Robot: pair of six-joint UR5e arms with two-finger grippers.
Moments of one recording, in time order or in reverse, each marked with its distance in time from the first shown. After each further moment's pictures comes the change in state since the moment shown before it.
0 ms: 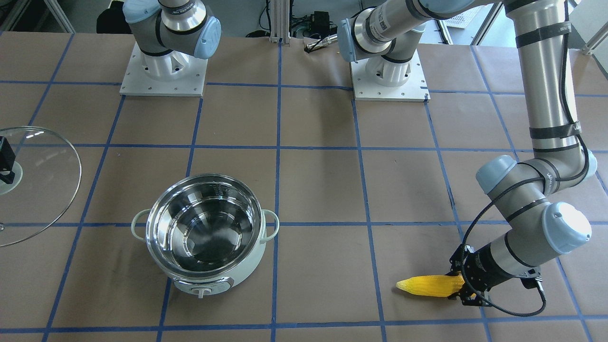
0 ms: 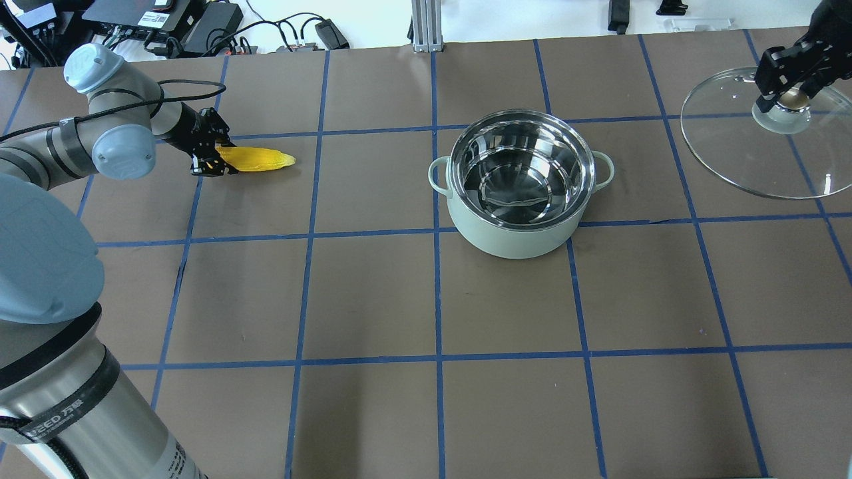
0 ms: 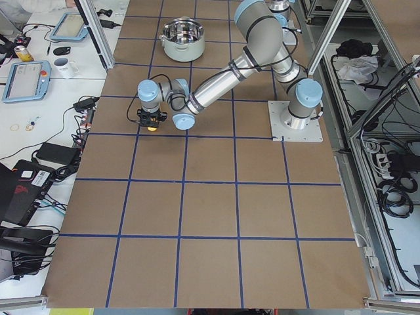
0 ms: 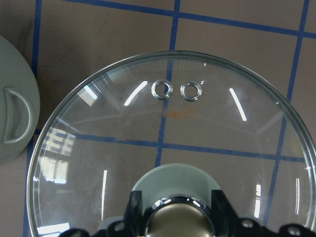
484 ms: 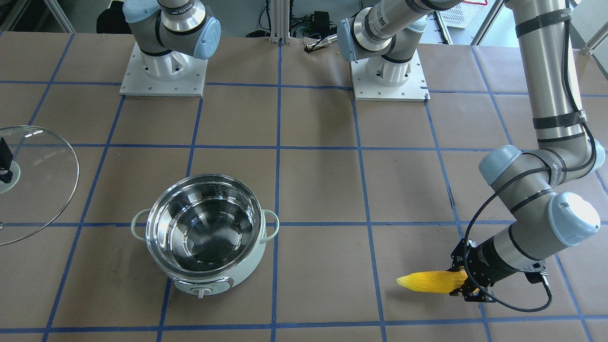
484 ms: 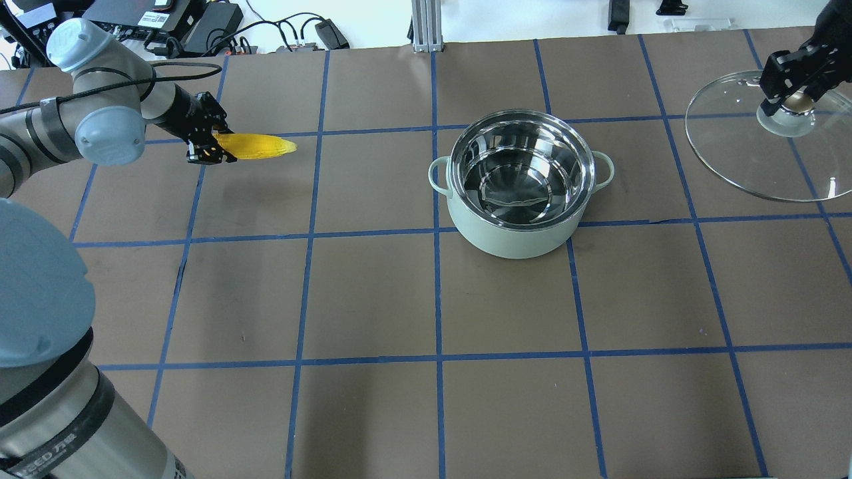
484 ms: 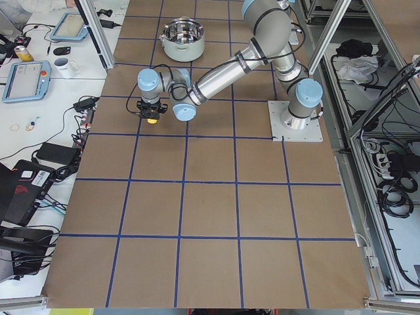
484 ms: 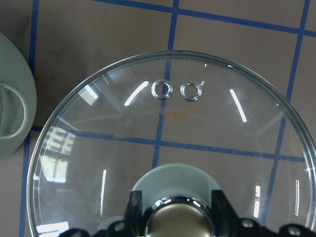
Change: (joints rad) left arm -0.022 0.083 0.000 -0.072 -0.004 -0.038; right arm -0.010 0.003 0.003 0.003 -0.004 -0.021
